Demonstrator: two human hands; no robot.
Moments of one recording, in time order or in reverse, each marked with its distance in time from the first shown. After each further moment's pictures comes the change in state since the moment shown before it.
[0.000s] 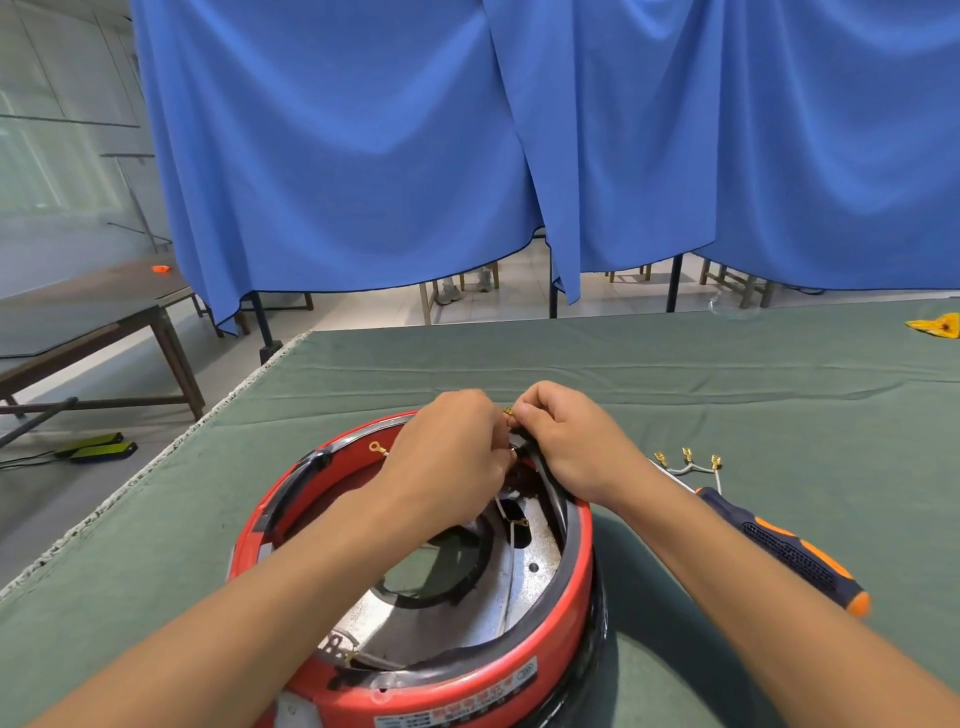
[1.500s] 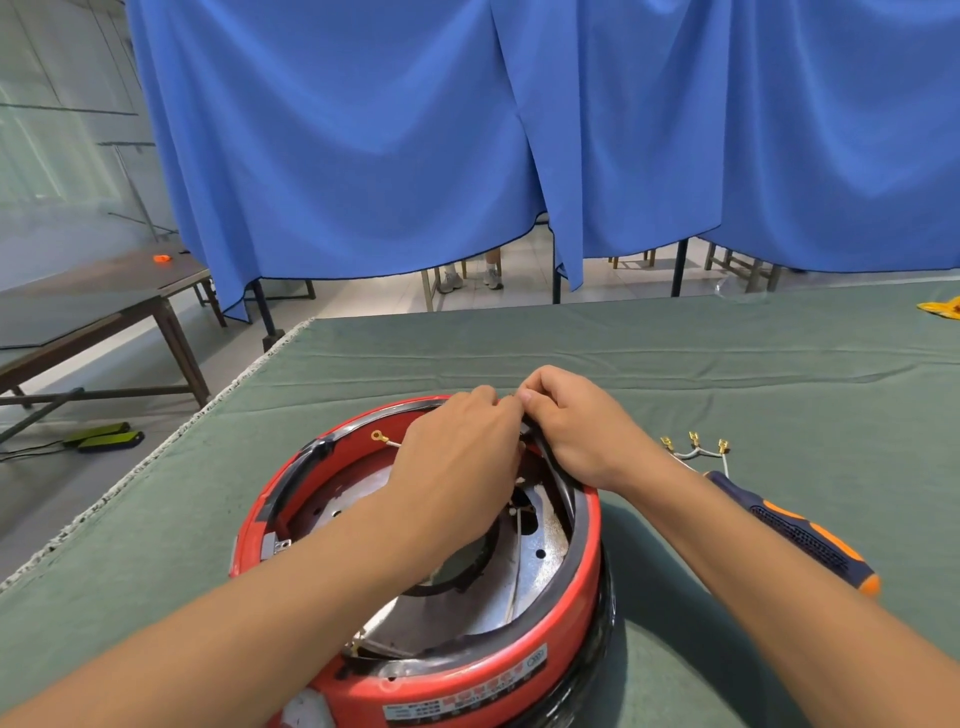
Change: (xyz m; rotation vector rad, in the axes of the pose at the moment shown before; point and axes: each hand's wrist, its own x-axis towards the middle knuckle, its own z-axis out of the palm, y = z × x) left_hand -0.013 0.003 0.012 0.304 0.073 0.135; right_hand 0.000 -0.001 0.000 -0.037 -0.022 -0.023
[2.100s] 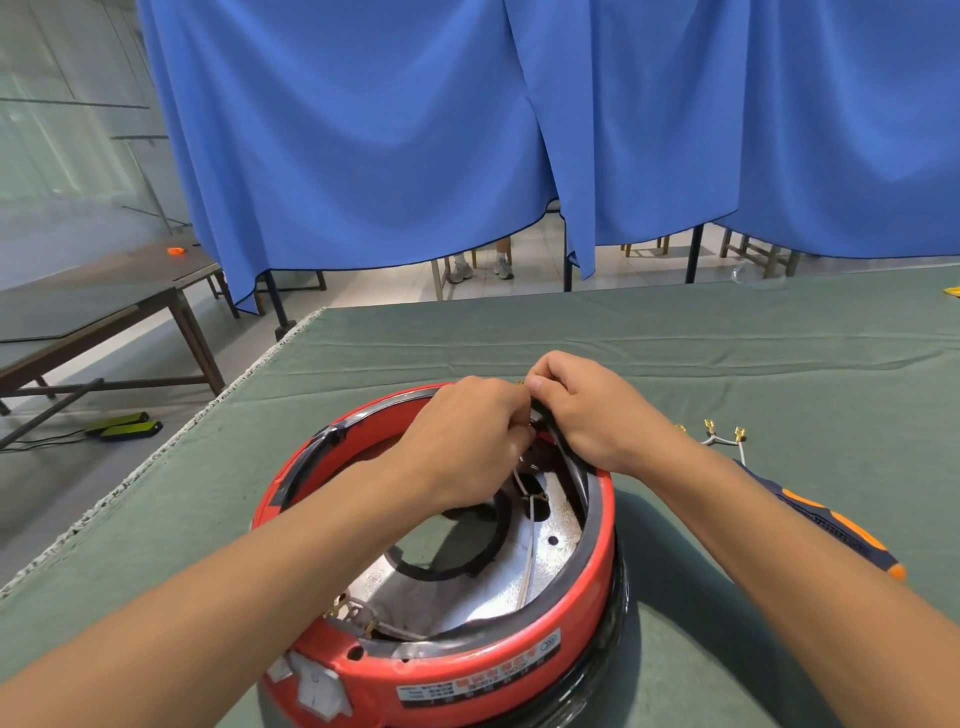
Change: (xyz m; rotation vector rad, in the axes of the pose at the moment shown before) left_hand 0.008 -0.013 -0.003 -0.345 -0.113 0.014; right_hand 0.002 0.000 -0.002 -0.057 -0.028 -0.019
